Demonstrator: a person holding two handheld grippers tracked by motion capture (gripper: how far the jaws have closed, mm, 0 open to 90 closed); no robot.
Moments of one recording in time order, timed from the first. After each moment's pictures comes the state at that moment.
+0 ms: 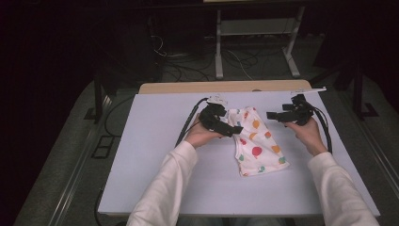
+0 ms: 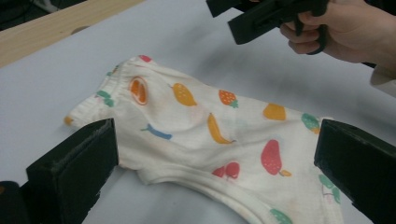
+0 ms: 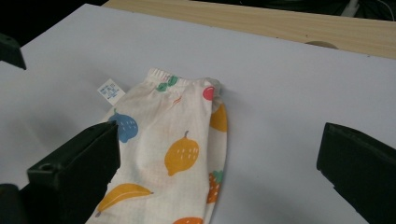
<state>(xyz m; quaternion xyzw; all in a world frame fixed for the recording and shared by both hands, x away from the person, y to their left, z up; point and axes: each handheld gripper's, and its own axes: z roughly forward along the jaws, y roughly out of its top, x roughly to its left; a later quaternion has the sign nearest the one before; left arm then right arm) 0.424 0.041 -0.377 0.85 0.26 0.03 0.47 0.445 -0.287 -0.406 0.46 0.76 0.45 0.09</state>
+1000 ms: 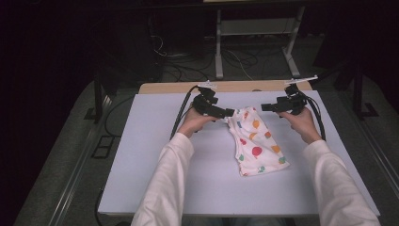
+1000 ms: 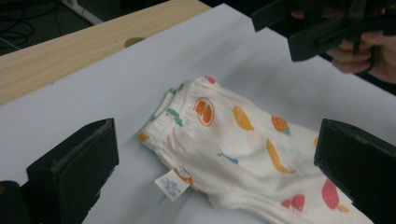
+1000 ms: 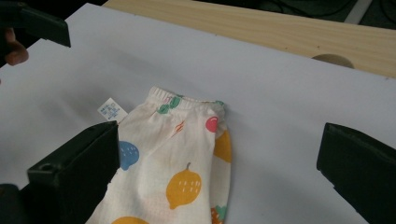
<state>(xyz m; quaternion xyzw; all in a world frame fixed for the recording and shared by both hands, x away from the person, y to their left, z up) 0.480 0.057 -0.385 0.82 0.31 0.03 0.49 0.477 -0.273 -0.394 0.46 0.77 0.44 0.07</state>
